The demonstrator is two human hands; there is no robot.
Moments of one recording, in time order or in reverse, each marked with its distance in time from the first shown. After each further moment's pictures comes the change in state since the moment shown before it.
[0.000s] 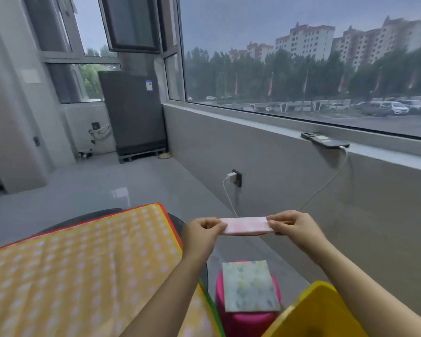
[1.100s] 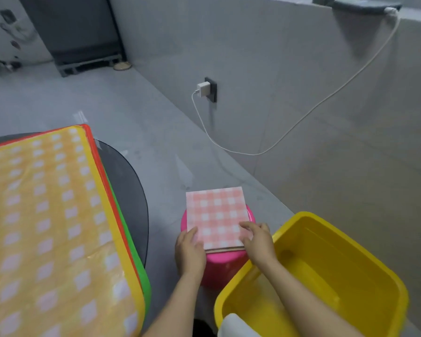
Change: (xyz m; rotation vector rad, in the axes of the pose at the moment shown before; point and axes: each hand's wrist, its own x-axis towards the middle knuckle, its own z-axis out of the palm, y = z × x) left_hand 0.006 -0.268 0.114 0.416 0.007 -0.320; right_hand 0.012 0.269 0.114 -0.310 -0.067 0.361
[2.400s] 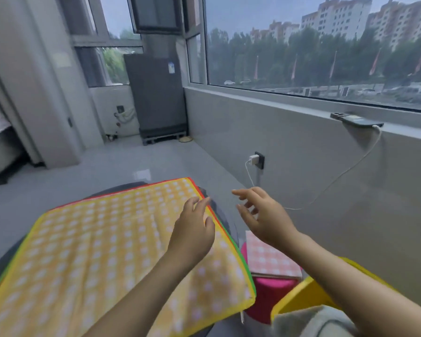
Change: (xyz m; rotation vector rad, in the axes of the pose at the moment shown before) left_hand -0.135 0.109 -0.300 0.290 0.141 0.633; right_hand -0.188 -0.259 -0.083 -0.122 0.192 -0.987
